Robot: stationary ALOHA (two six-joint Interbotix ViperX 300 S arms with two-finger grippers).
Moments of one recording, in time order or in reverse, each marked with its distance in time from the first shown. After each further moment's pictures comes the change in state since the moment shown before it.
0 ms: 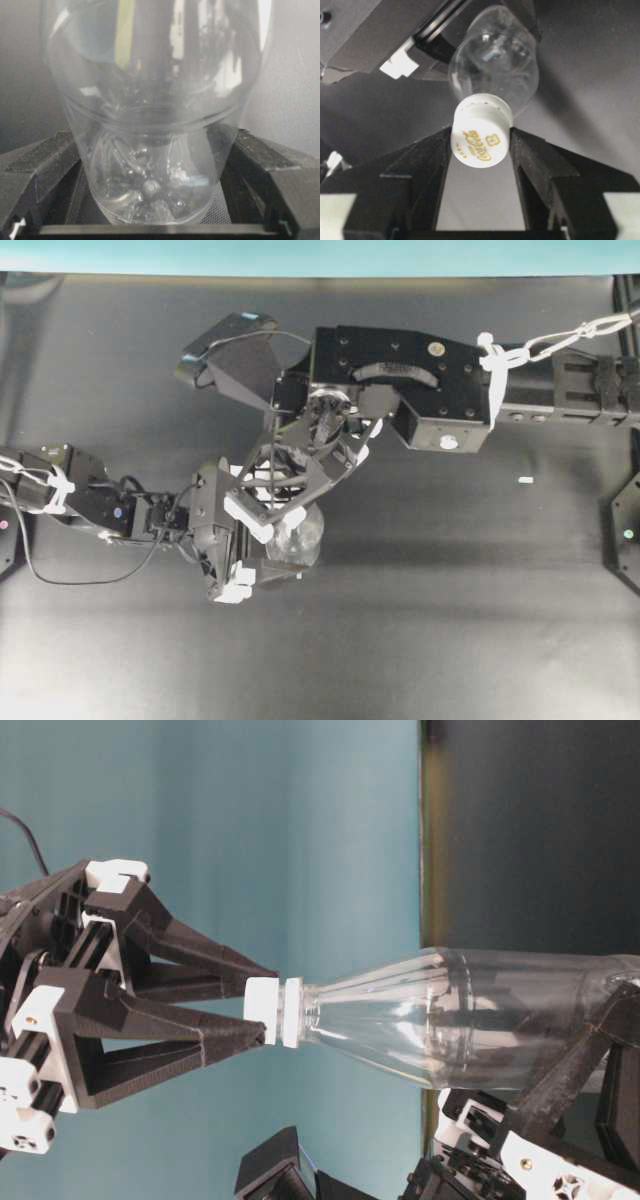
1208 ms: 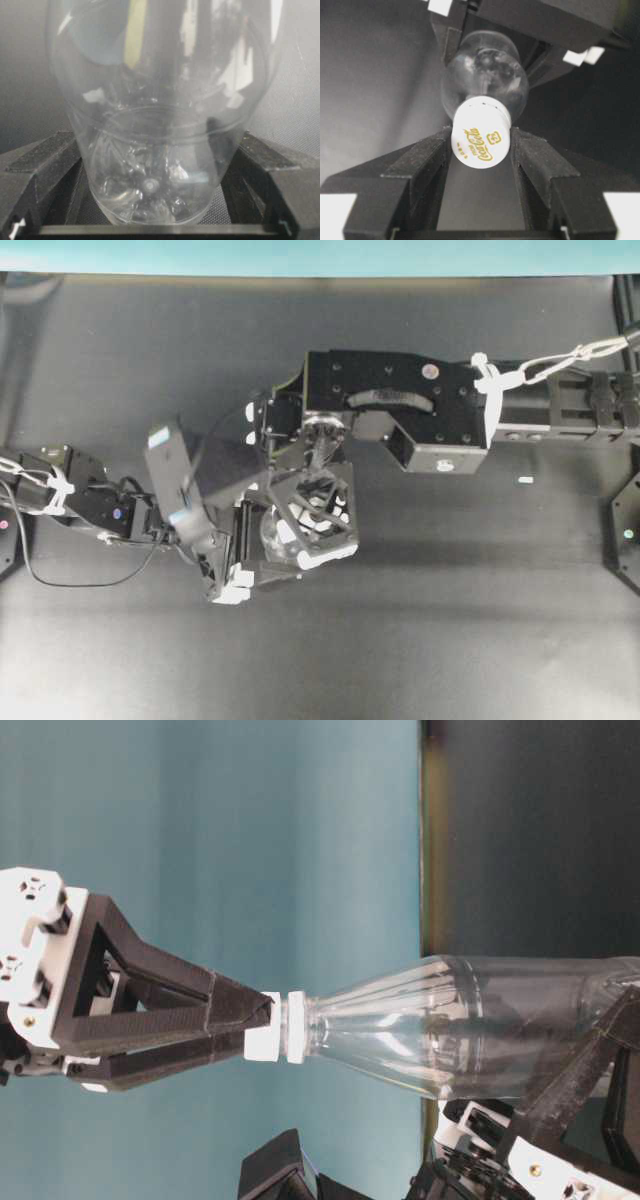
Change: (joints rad) left arm -0.002 0.003 0.002 0.002 -0.002 0.008; right arm 0.048 0.015 -0.026 -0.038 -0.008 -1.068
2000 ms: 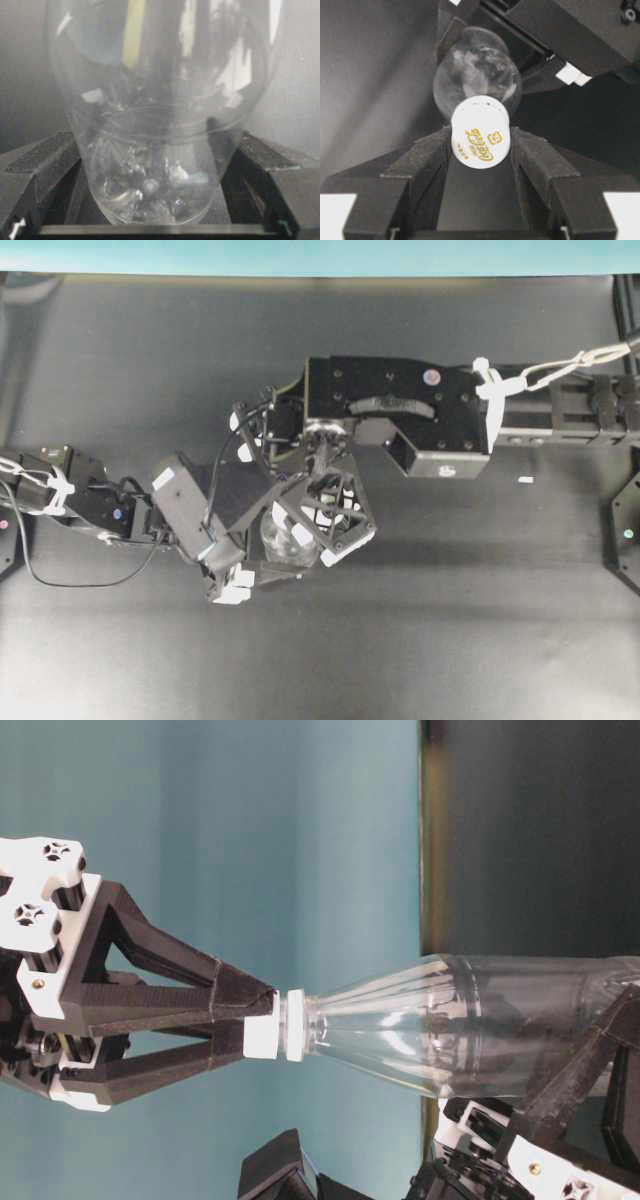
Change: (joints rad) left arm -0.002 0.000 -0.002 -0.002 0.000 0.000; right arm 0.000 -0.005 0.008 -0.026 -0.003 -0.196
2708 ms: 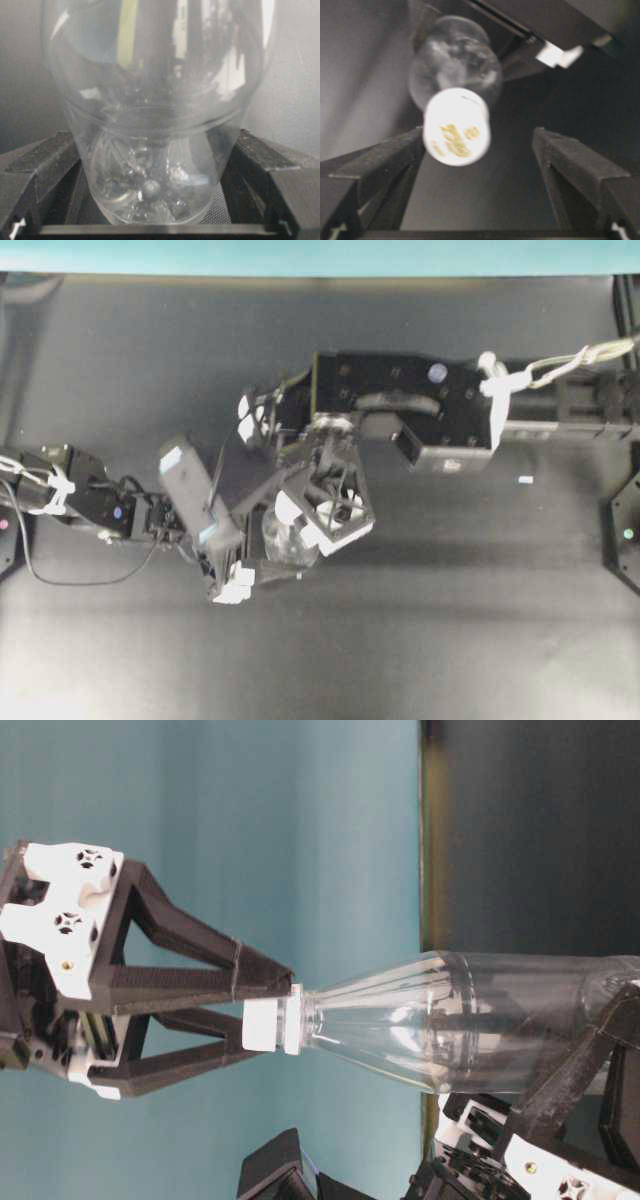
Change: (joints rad) left arm 0.003 0.000 0.002 0.000 -0.002 0.000; right arm -0.025 -0.038 0.069 -0.048 -0.058 0.071
